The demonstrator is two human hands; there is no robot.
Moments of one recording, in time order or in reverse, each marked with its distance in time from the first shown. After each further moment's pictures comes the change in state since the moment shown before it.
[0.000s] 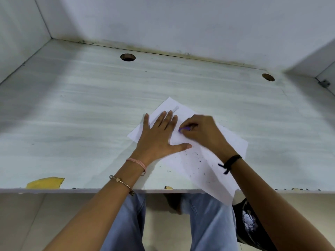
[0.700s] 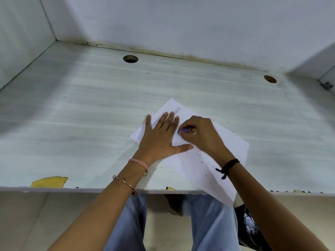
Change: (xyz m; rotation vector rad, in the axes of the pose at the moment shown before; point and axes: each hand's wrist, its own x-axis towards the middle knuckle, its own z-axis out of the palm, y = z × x) left_hand 0.000 0.001 -0.001 0.006 -0.001 -0.002; right_hand -0.001 -0.002 0.007 -0.038 0.012 -0.057
